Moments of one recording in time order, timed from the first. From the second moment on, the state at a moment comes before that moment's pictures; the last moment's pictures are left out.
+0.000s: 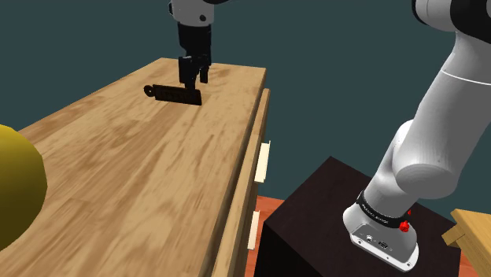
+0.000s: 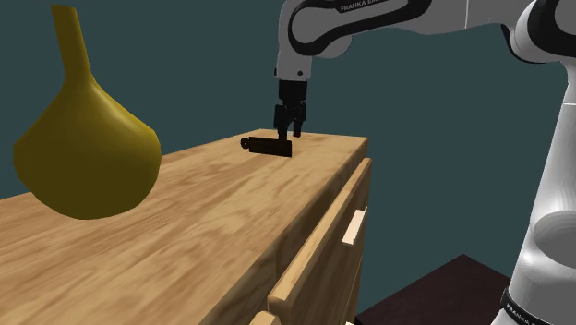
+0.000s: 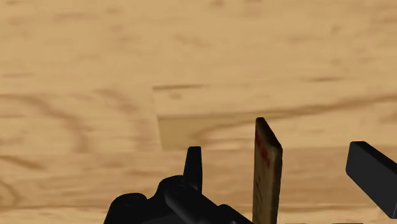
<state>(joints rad) 0.21 0.03 0.31 -1.70 -0.03 1.80 -0.07</state>
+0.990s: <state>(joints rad) 0.21 0.04 0.31 -1.78 -0.03 1.89 -0.07</state>
